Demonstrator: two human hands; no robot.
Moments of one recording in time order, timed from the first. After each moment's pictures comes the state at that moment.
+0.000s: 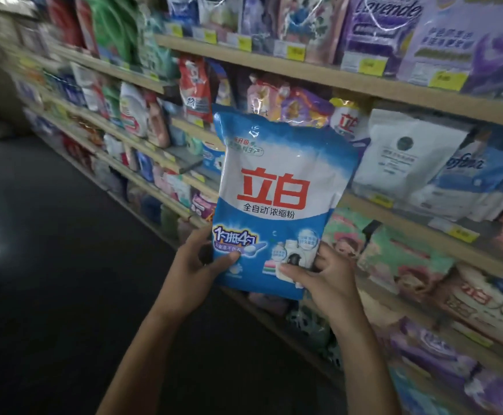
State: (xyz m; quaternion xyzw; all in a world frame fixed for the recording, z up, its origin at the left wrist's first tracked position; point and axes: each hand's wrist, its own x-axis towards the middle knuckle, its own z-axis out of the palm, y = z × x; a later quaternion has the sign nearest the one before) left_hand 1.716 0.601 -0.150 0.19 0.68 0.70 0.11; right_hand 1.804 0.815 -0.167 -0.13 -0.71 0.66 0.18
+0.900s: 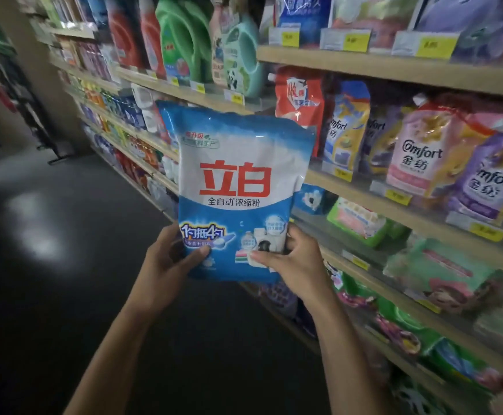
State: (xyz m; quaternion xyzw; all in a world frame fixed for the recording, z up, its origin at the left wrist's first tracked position) left_hand 1.319 0.399 -0.144 0.13 0.76 0.64 0.04; right_hand 1.352 0.619 -0.182 -0.08 -0.72 0.68 0.11
